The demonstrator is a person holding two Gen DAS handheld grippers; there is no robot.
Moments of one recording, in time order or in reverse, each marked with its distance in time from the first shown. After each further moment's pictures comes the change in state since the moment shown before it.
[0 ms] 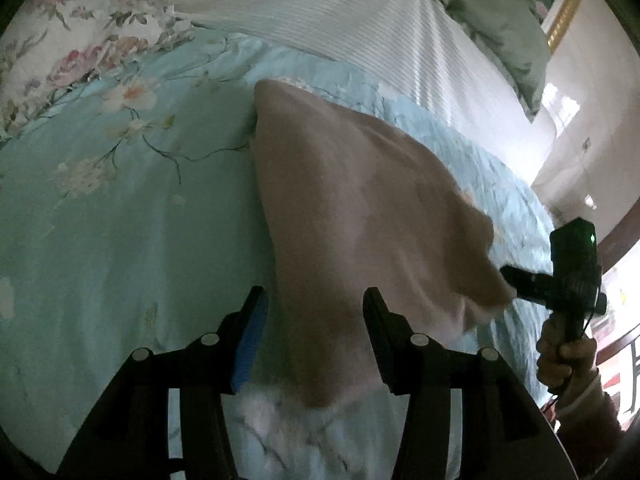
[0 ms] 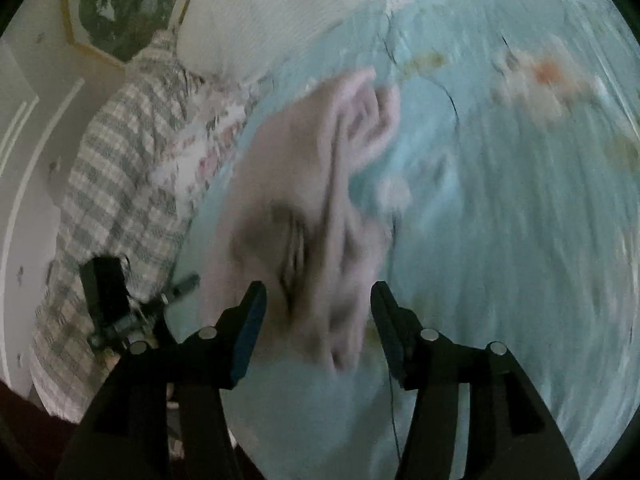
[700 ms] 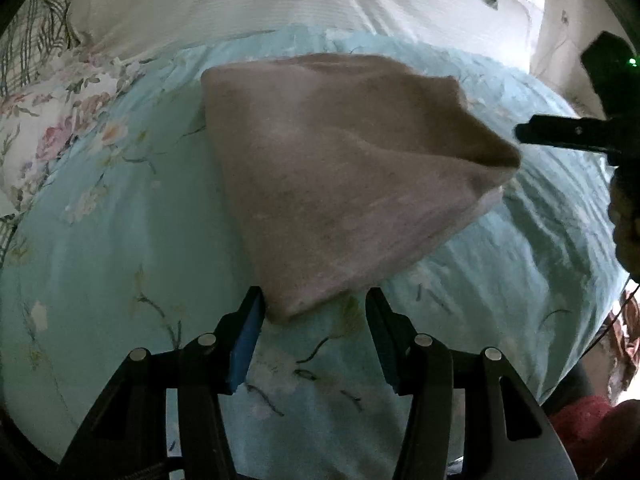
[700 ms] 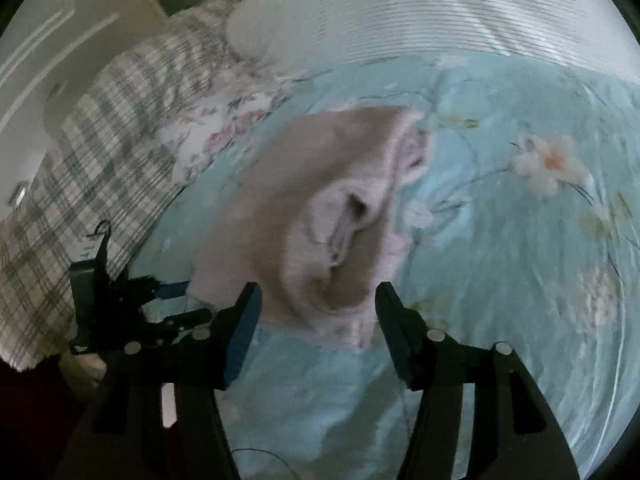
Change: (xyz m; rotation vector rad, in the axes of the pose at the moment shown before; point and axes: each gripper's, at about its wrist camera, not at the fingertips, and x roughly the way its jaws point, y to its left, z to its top) left arm 0.011 -0.053 -0.067 0.352 0.053 0.175; right arm -0.023 0.062 -0.018 -0.304 -0.067 -0.145
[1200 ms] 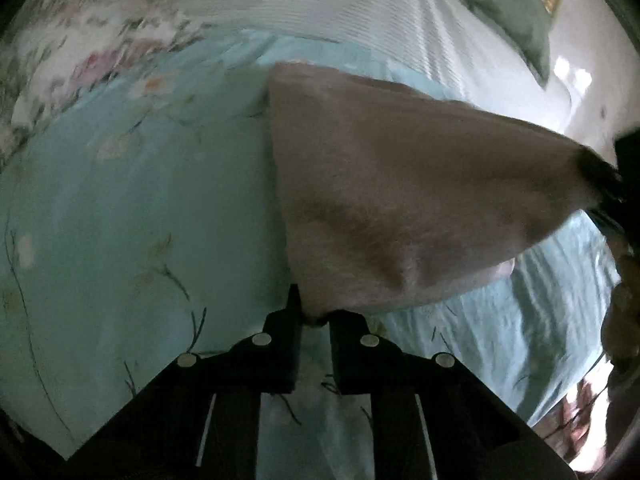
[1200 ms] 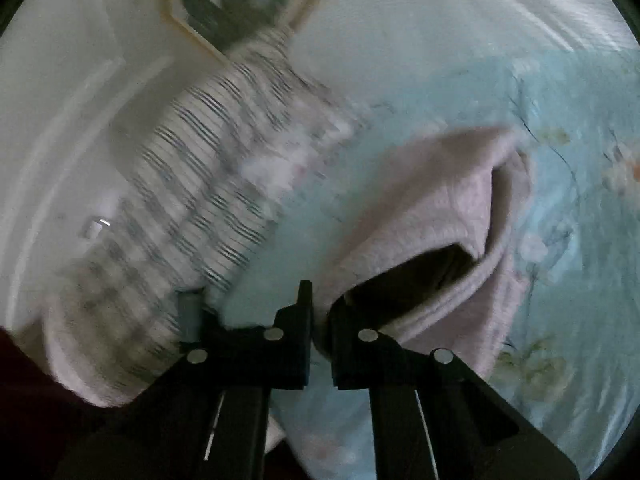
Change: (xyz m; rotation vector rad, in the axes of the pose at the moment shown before) left arm -0.003 0.052 -0.005 -0.334 -0.032 -0.064; right arm -0.010 0.028 0.018 0.097 -0.123 0.352
